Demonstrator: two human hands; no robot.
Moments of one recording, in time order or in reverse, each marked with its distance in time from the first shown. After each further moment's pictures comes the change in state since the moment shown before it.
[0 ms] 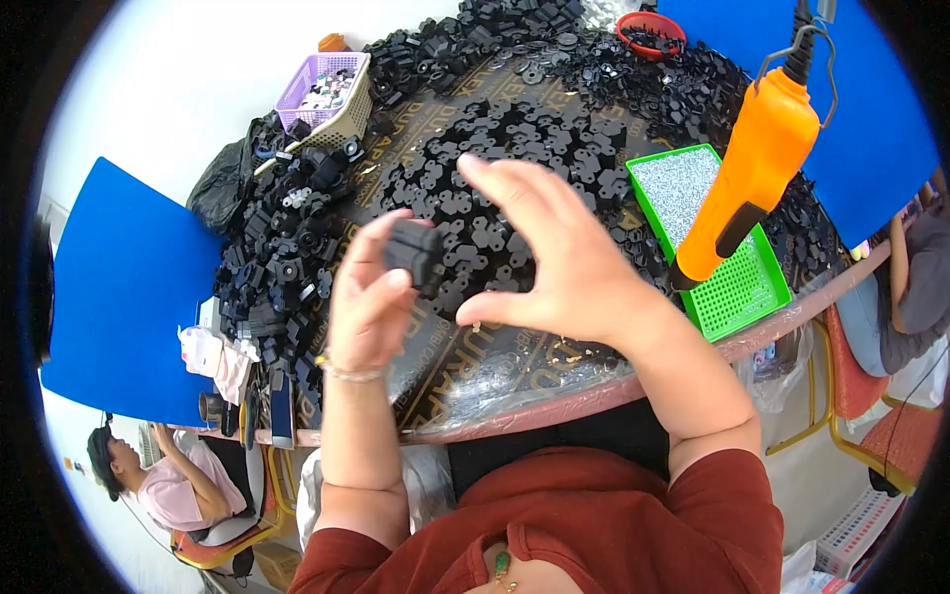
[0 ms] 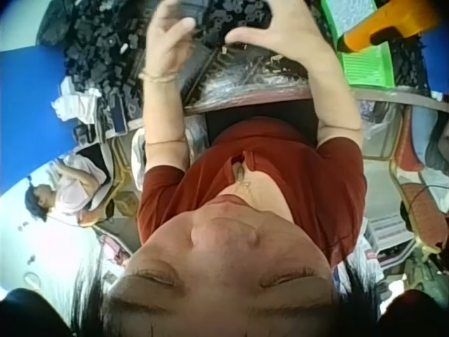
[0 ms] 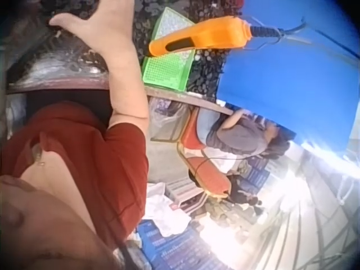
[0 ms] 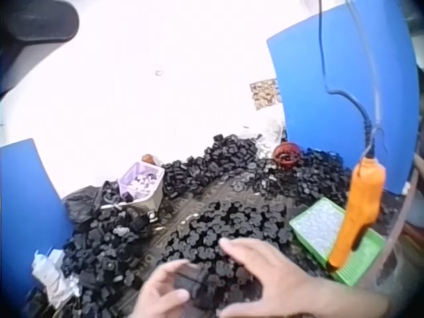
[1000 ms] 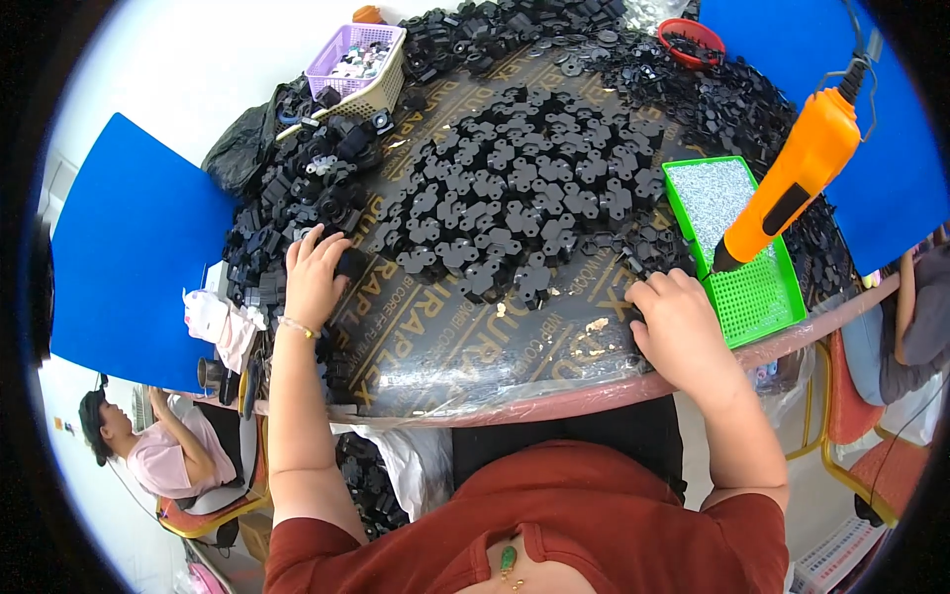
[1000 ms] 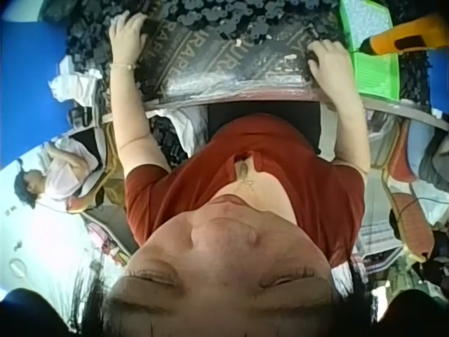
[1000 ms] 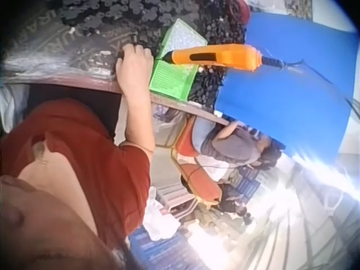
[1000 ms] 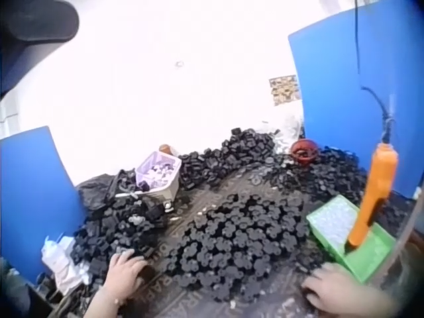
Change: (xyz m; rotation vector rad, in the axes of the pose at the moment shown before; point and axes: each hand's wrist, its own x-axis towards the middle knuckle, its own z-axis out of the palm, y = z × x) left_hand -0.039 0.048 -0.174 2.254 -0.044 0.138; right_hand -0.086 0.009 -0.030 -0.677 -0.404 0.306
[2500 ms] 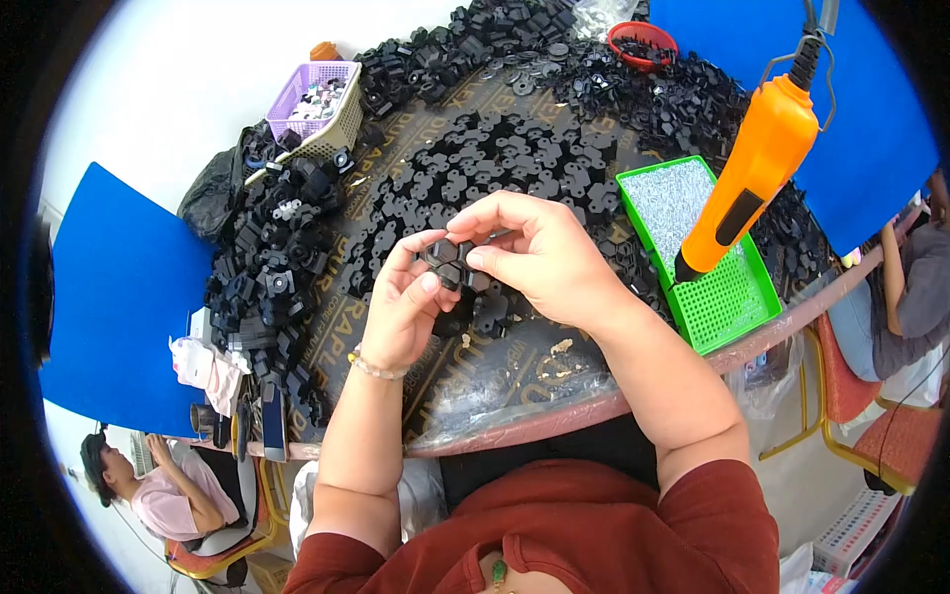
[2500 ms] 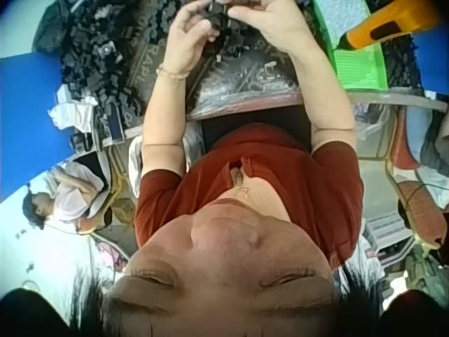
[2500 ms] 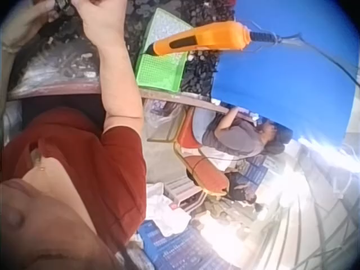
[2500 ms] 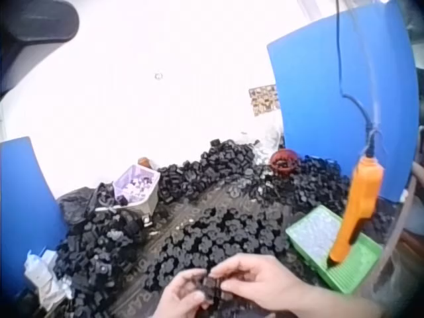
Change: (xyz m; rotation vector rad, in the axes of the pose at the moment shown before) left_hand 0.072 0.180 -0.027 -2.191 -0.112 -0.162; right_hand 0.103 -0.030 -0.005 1.497 0.077 -0.047
